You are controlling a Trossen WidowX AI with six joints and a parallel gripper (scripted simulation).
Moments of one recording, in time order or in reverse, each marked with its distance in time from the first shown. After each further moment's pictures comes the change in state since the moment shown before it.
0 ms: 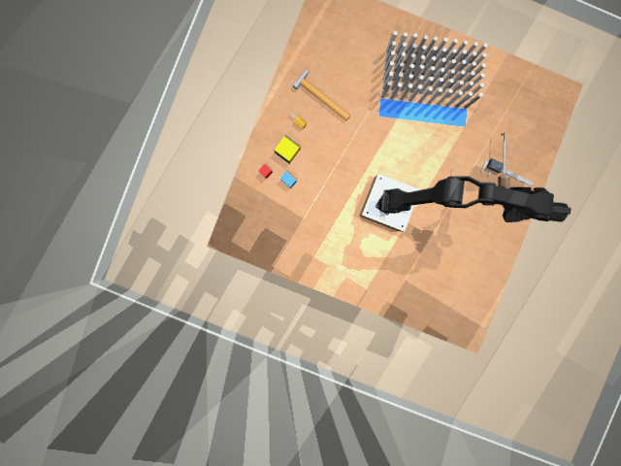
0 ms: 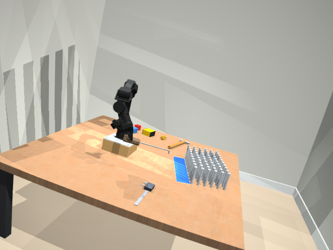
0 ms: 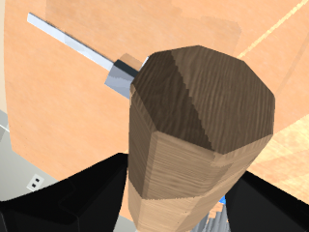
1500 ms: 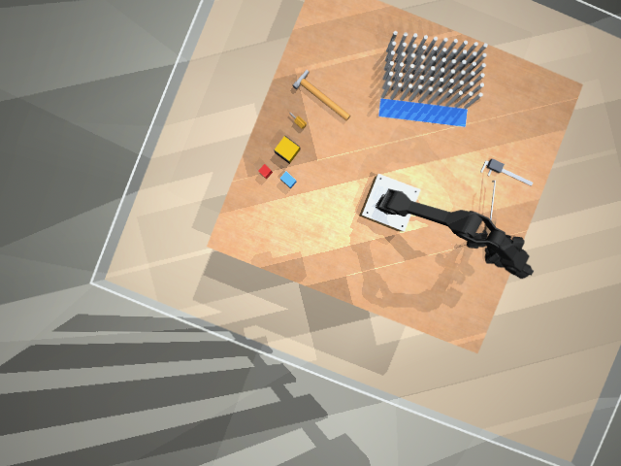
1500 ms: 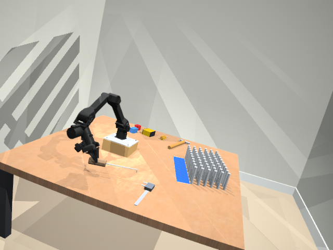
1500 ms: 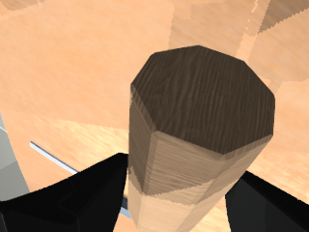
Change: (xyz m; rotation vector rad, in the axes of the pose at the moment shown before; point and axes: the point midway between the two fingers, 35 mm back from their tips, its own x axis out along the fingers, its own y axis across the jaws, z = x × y) arm 0.052 0.009 0.208 0.019 0.070 0.054
